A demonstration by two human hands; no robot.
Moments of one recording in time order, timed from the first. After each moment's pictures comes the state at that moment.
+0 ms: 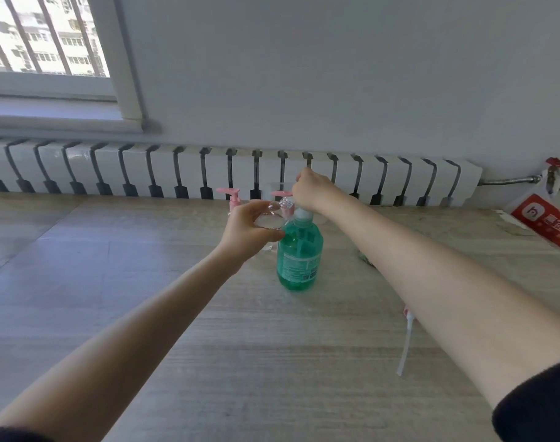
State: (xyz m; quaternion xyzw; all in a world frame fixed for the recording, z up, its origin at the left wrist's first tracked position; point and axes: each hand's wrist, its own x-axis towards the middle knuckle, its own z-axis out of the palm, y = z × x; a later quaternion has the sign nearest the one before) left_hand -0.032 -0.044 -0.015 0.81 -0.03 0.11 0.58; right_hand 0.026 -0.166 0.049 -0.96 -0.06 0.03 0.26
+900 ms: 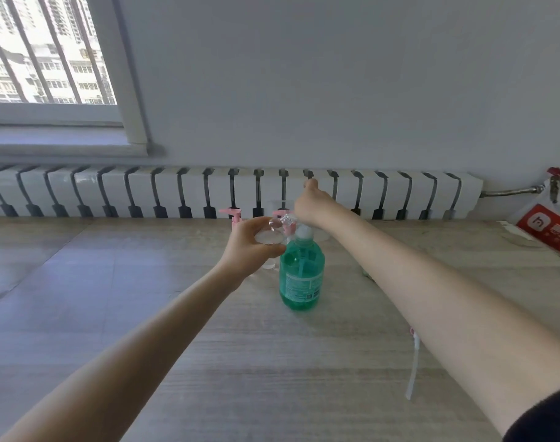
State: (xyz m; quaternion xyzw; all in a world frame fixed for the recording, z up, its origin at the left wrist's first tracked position) left_hand -0.031 -0.043 -0.006 0.81 -0.04 0.10 0.58; right_hand 0.031 -0.168 0.053 -0.95 -0.03 0.03 0.32
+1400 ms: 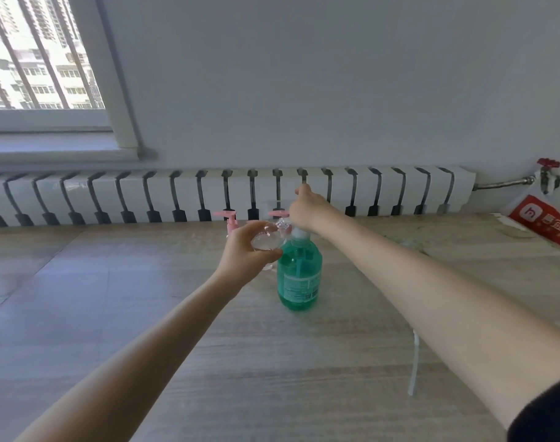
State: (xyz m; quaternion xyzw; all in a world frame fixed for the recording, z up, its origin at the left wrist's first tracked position) left_hand -0.029 -0.040 -0.018 0.81 -0.06 0.12 0.57; right_hand 0.027 -0.170 0.044 -0.95 -0.05 0.02 0.31
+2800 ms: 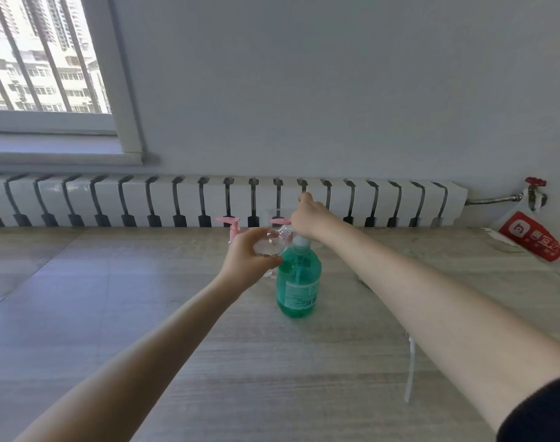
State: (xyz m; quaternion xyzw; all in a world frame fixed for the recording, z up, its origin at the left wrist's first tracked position) left_hand -0.030 -0.038 -0.014 0.82 -0.06 0.12 0.55; right_hand 0.031 -0.165 0.045 -0.96 -0.04 0.02 0.29
